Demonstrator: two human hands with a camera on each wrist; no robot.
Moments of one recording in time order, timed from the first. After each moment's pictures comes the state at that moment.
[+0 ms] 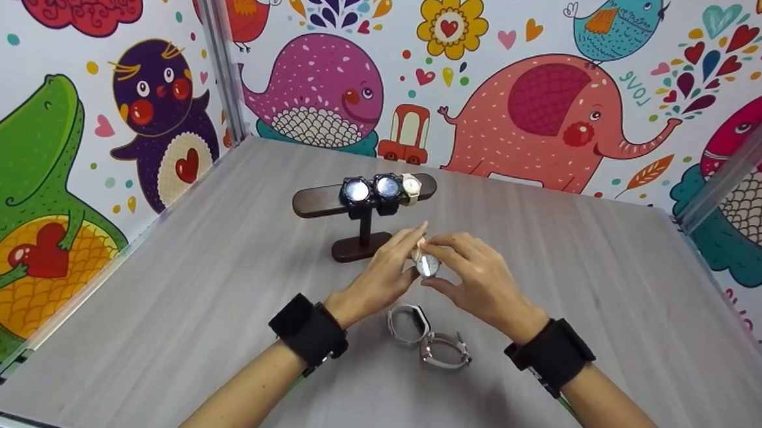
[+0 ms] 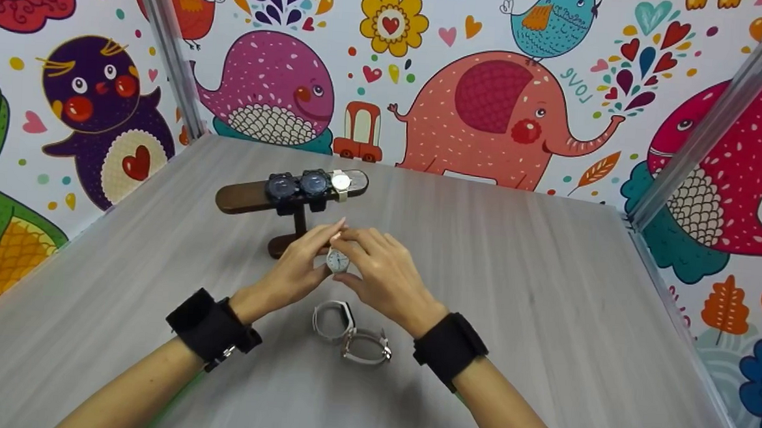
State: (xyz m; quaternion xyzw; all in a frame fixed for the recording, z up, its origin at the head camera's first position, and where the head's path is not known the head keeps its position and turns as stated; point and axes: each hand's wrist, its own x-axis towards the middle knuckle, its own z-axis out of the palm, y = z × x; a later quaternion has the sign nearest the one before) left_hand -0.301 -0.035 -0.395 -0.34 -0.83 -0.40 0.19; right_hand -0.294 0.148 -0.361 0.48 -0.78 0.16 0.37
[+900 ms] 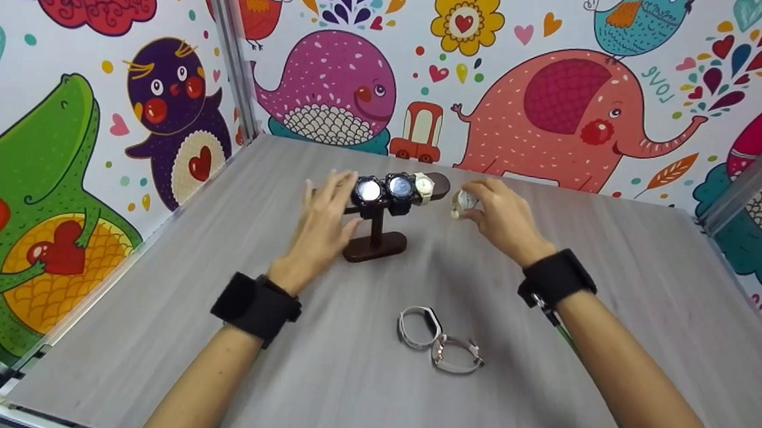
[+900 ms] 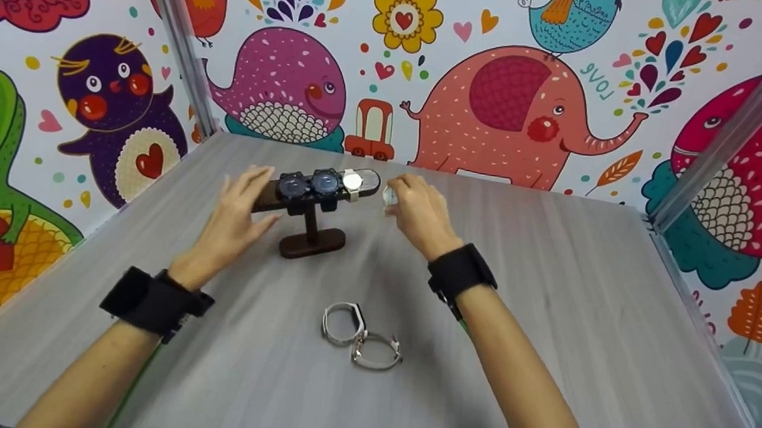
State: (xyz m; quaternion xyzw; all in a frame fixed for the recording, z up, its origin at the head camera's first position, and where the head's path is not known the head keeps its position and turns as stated) left_hand -0.319 -0.128 -0.354 -0.17 -0.91 -0.25 0.29; right_hand -0.387 0.161 -0.339 0.31 -0.90 0.16 0.25
